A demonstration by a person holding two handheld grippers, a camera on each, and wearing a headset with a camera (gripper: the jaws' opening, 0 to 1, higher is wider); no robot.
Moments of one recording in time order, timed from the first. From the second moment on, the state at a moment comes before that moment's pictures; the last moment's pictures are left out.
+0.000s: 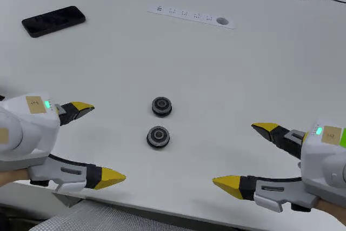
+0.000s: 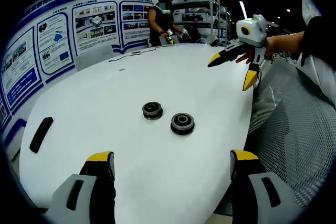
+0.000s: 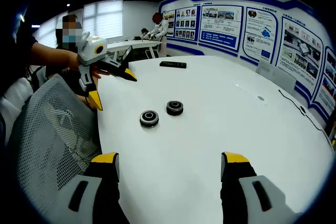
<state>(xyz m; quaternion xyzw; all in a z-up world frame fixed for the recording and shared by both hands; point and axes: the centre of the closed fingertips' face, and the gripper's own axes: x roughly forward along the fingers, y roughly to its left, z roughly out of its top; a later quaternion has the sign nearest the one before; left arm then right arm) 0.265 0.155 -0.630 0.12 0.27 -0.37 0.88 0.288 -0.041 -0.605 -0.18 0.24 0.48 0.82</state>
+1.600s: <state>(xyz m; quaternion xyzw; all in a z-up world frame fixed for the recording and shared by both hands) 0.292 0.111 -0.625 0.13 0.26 -0.40 0.87 0.297 -0.049 -0.620 -0.11 0.28 0.45 0.84</state>
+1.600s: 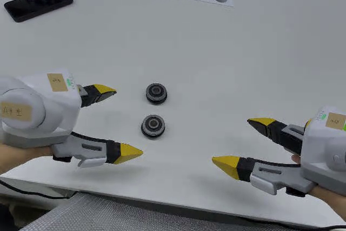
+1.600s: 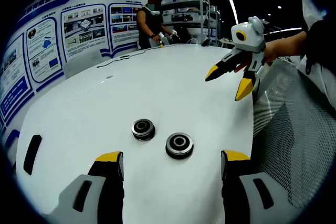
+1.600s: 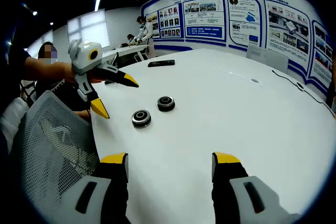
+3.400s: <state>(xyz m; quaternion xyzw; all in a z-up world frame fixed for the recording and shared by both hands) 0.306 0.078 -0.648 0.13 0.26 -0.45 0.84 0.303 -0.054 -0.624 -0.07 0.30 0.43 0.85</state>
